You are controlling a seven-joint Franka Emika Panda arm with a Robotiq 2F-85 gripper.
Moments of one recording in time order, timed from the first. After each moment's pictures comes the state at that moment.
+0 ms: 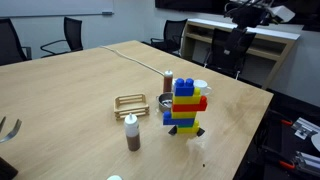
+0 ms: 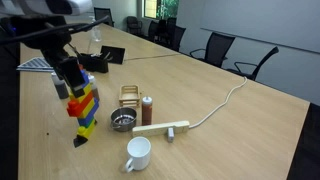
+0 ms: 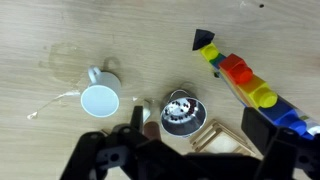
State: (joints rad) arm 0.11 -0.35 0.06 -2.52 0.12 2.32 0.03
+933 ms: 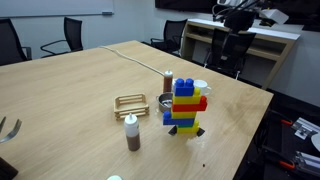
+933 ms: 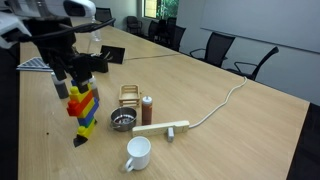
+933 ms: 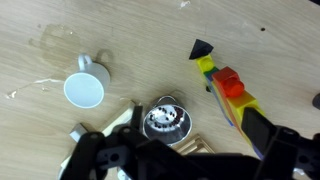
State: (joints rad) arm 0.14 -0.26 0.08 -2.44 0.08 2.27 -0.10
